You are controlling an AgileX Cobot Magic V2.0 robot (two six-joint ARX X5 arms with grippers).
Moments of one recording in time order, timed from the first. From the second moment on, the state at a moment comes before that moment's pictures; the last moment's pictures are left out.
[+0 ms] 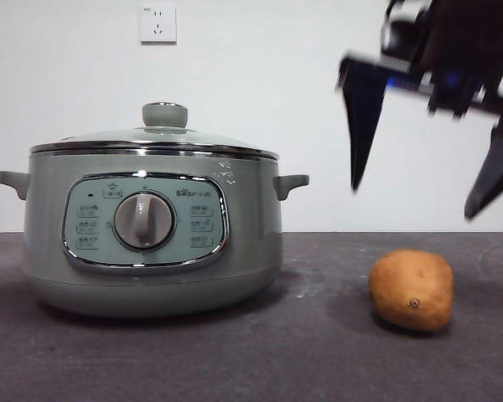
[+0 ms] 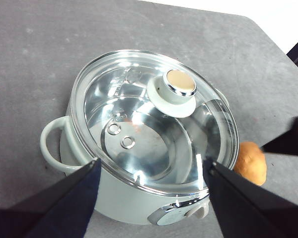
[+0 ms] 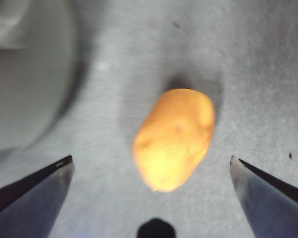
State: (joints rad) left arm -0.07 0.73 0.86 -0.66 0.45 -0.14; right arm 0.51 1.43 1.07 -0.82 -0.05 0.53
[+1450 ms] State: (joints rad) left arm -0.10 0.82 0.87 -0.49 0.50 -0.17; right arm 0.50 1.32 1.07 -0.83 -0.03 0.38
